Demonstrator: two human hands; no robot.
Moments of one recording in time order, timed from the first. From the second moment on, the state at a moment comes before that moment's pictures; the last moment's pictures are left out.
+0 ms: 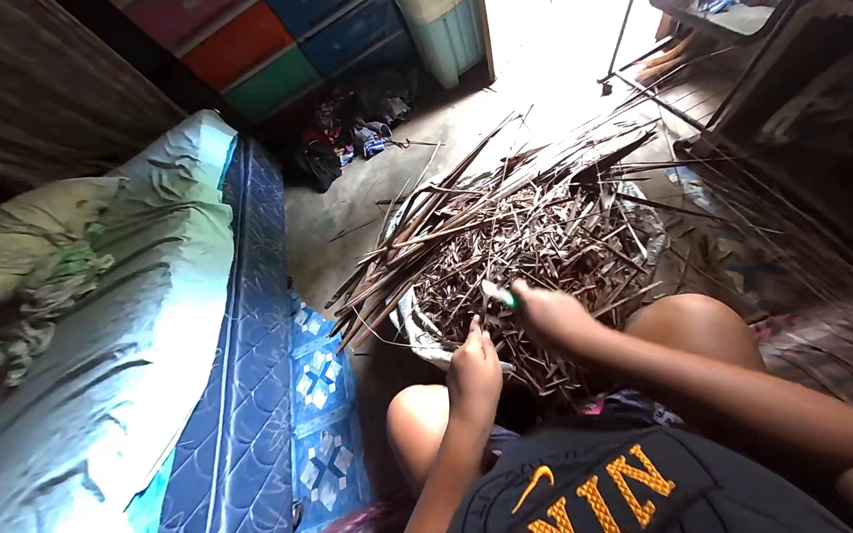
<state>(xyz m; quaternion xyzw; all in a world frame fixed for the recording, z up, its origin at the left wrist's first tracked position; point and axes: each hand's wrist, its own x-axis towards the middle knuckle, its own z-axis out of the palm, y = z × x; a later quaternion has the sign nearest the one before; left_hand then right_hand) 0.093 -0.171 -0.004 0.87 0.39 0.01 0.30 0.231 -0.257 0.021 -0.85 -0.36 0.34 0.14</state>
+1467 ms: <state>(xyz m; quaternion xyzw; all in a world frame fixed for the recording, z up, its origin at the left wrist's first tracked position) 0.096 -0.187 -0.006 0.91 0.33 0.03 0.25 0.230 -0.256 0.018 -0.87 -0.34 0.35 0.12</state>
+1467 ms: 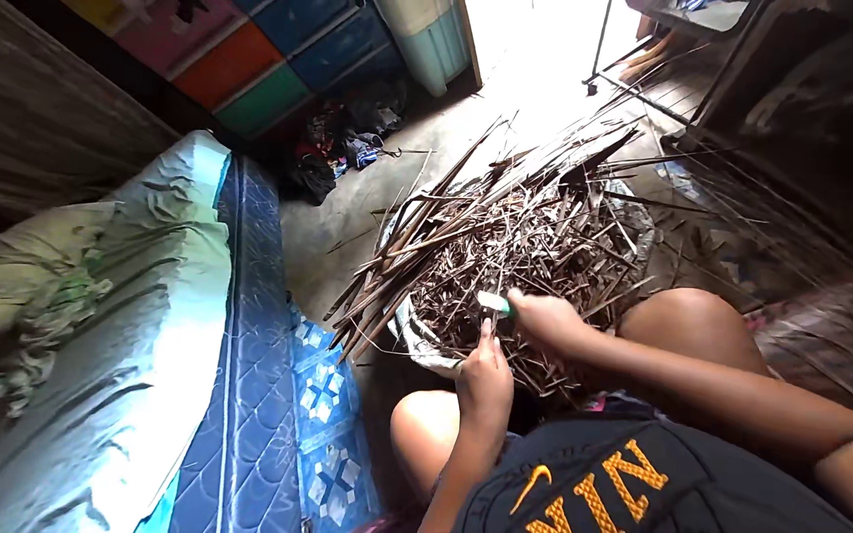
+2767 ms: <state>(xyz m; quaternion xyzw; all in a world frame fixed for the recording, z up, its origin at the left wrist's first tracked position) 0.081 -0.181 -0.012 0.85 0.36 -0.05 0.38 0.225 -0.284 0.018 -0.80 -0.38 0.43 0.18</state>
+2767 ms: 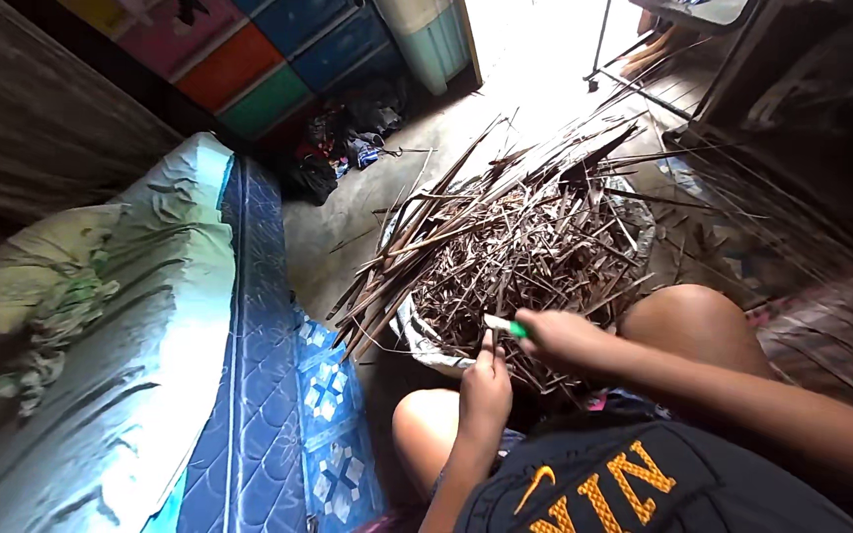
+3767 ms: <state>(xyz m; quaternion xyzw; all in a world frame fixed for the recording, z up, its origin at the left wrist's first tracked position) 0.094 -0.191 -0.006 0.88 0.34 -0.04 0.34 0.247 -0.261 -0.006 -0.90 -0.28 0.32 0.12</state>
